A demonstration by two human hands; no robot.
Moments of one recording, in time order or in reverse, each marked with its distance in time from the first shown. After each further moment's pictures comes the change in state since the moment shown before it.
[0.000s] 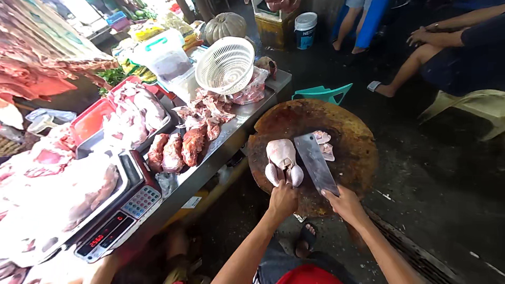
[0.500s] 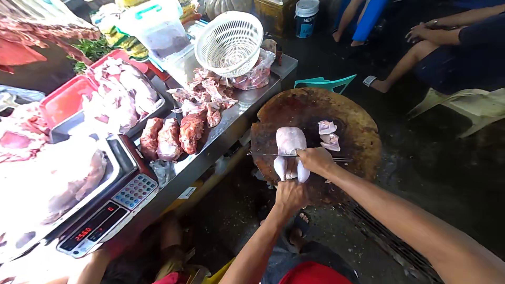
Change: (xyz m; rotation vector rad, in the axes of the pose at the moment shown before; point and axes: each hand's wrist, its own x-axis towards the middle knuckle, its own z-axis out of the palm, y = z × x) left_hand -0.019 -0.001 0.003 -0.028 -0.010 -0.021; right_hand 0.088 -0.107 0.054 -1.005 -0.225 -0.405
